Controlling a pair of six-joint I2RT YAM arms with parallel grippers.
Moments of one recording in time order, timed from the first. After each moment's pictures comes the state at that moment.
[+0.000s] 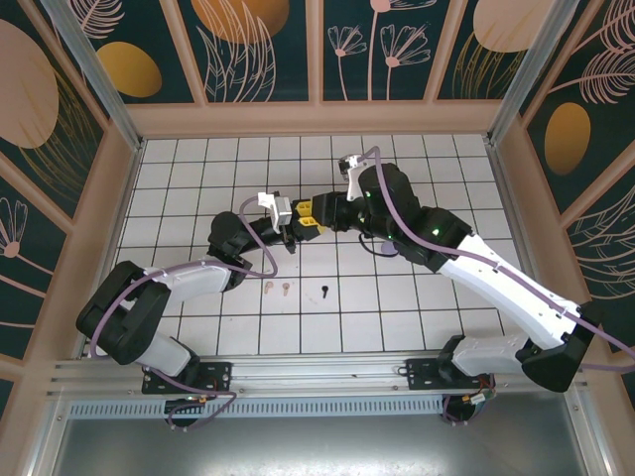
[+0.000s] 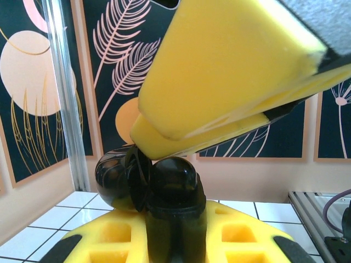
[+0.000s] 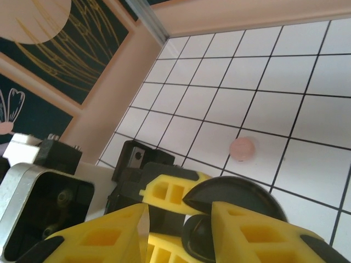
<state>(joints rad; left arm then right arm) -0.61 1.51 0.65 1.22 0.76 -0.20 0.90 1.24 1.36 -0.56 0.00 0.59</state>
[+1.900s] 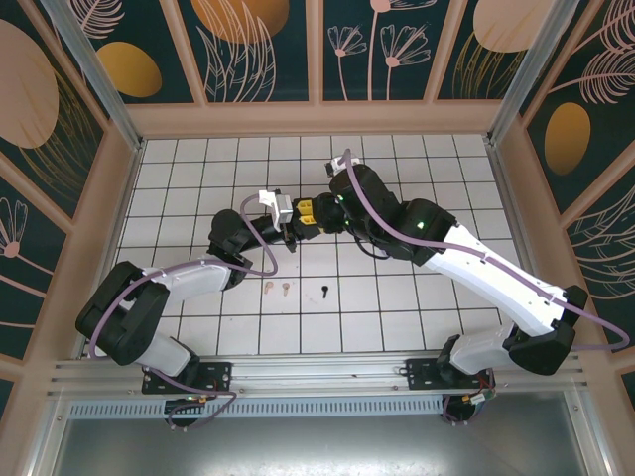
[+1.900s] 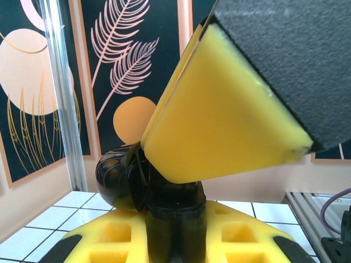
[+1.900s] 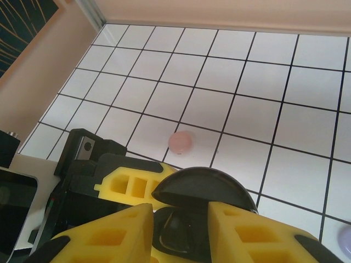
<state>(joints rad) -0.61 1.51 0.67 1.19 0.77 -0.20 1.01 1.36 1.56 -0.83 0.32 0.52</state>
